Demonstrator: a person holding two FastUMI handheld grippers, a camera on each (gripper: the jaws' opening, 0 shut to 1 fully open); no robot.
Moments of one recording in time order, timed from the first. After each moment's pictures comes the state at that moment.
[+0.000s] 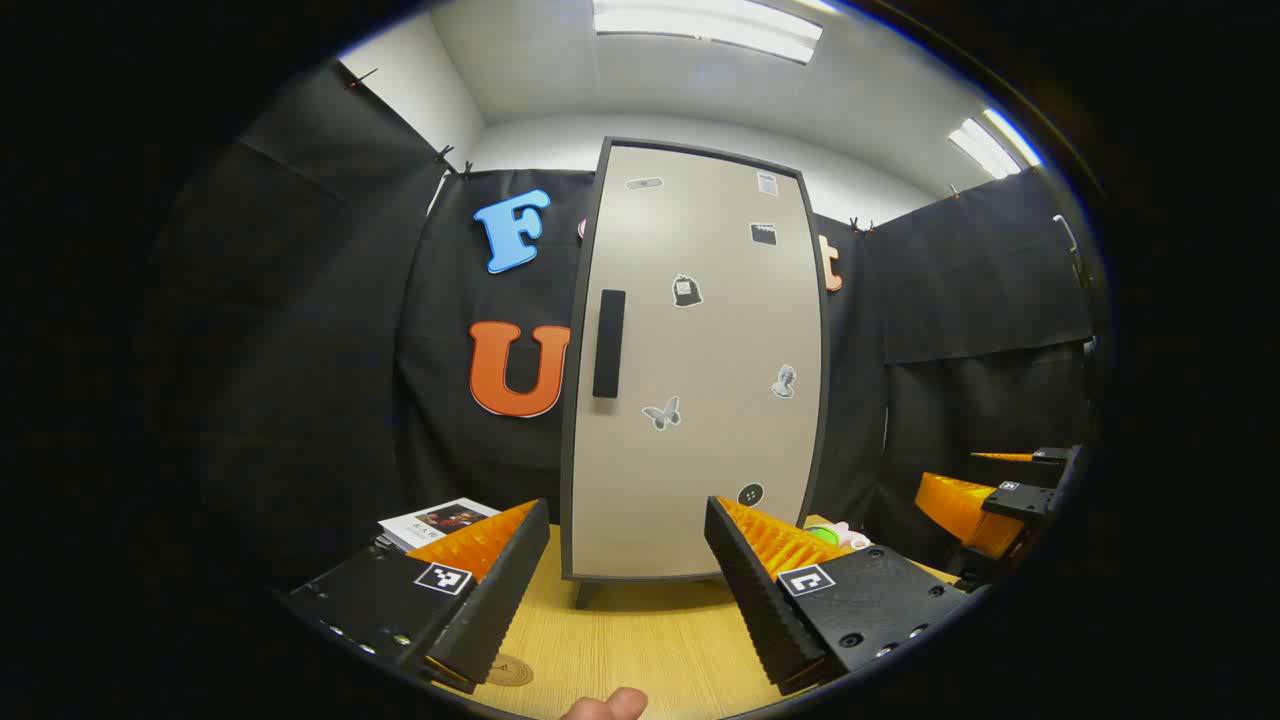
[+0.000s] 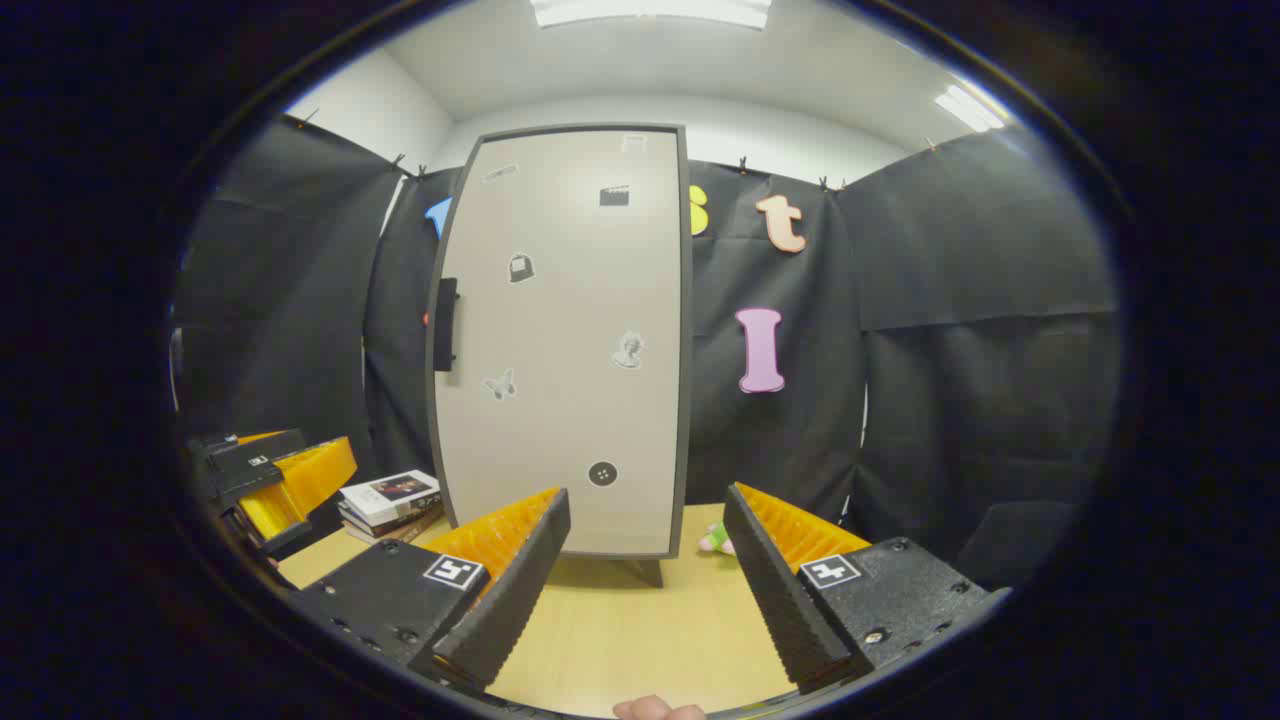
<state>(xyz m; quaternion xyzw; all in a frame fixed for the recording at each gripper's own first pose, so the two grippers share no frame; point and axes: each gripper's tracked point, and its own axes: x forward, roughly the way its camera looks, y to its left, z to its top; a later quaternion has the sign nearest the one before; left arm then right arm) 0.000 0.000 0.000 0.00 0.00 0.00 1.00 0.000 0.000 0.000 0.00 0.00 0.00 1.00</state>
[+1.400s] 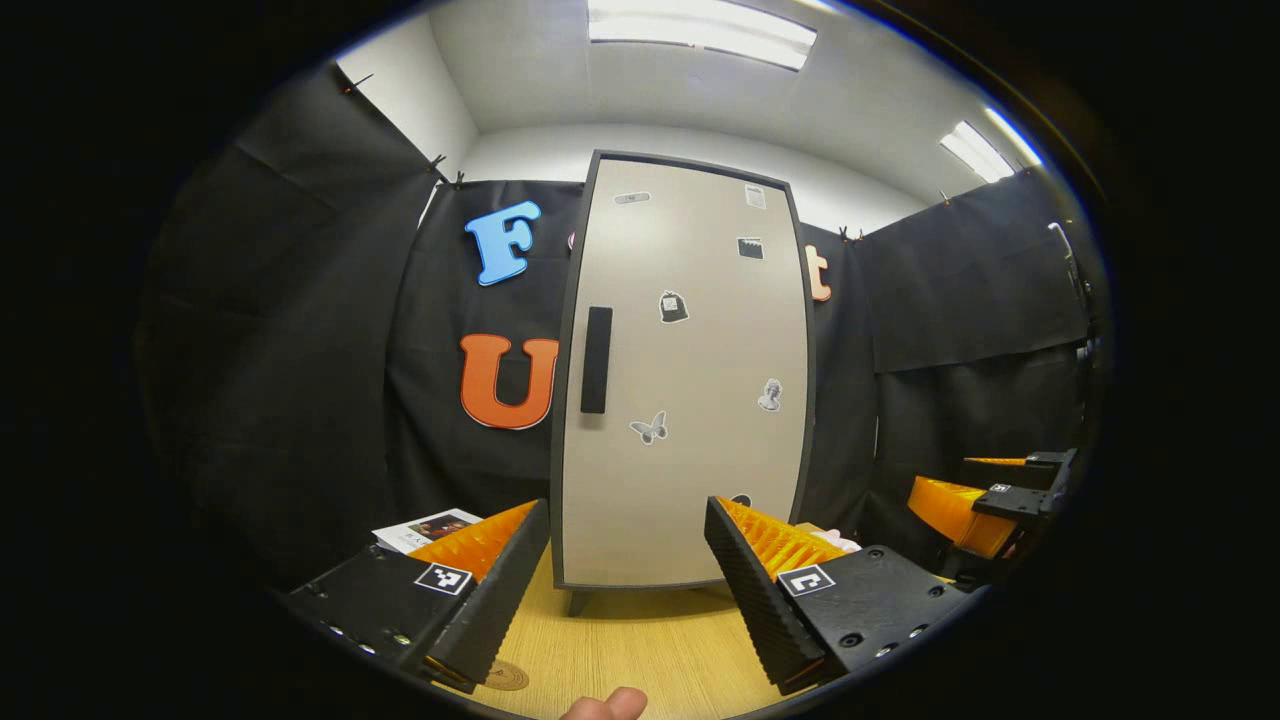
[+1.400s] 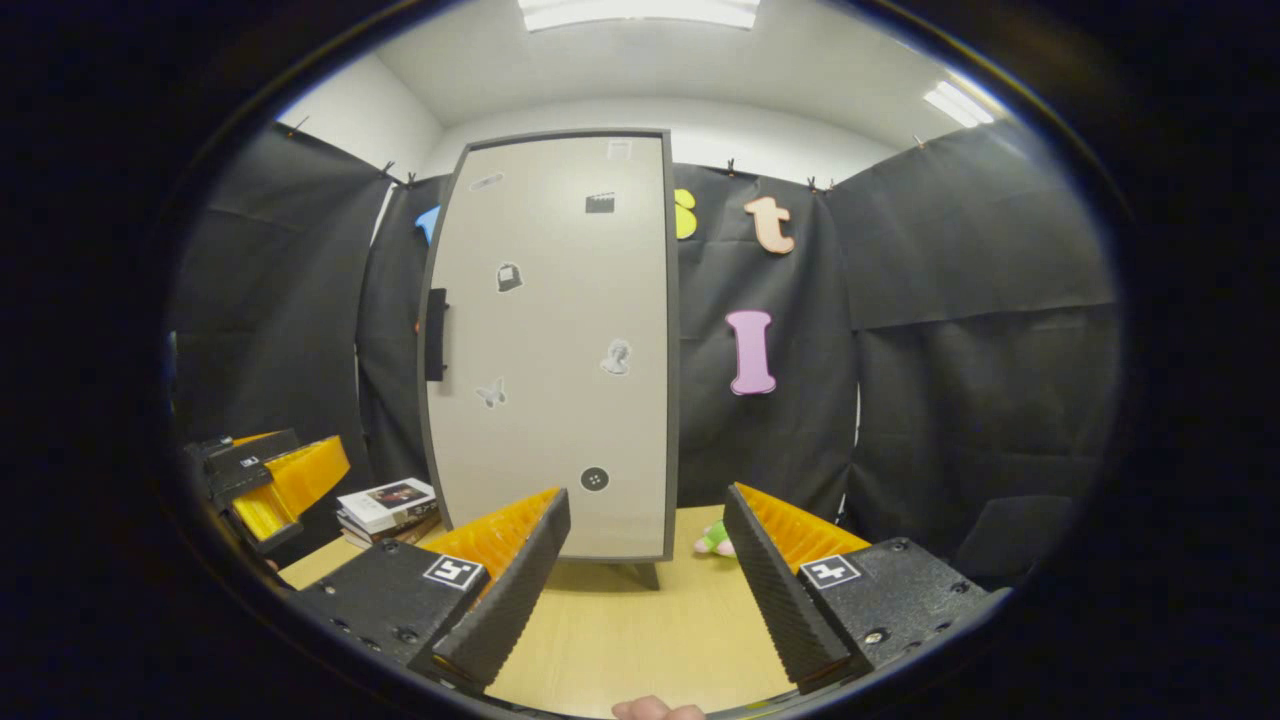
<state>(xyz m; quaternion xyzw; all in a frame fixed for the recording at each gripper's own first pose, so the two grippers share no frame) -0.004 -0.008 0.010 0.01 -0.01 -0.01 1.00 0.000 -0.007 0.002 0.01 0.00 -0.01 1.00</state>
